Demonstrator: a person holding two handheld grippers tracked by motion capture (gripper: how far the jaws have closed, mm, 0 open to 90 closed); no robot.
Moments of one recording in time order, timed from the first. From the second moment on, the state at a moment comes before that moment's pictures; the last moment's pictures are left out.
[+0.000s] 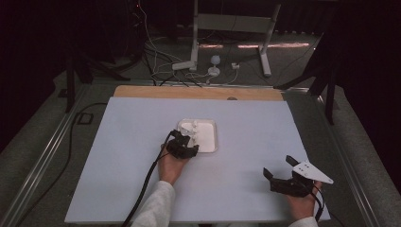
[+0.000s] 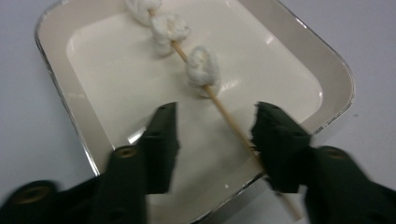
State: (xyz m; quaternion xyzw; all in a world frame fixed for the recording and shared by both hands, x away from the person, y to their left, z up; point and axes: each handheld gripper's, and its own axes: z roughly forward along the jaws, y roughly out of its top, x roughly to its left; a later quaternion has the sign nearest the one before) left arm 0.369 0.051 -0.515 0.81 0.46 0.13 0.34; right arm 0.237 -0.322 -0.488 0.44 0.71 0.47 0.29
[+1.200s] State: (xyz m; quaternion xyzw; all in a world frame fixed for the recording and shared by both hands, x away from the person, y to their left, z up) left arm 0.313 0.102 -0.474 0.78 0.44 0.16 0.41; right arm 0.235 -0.311 -0.484 0.43 0.71 0.49 0.27
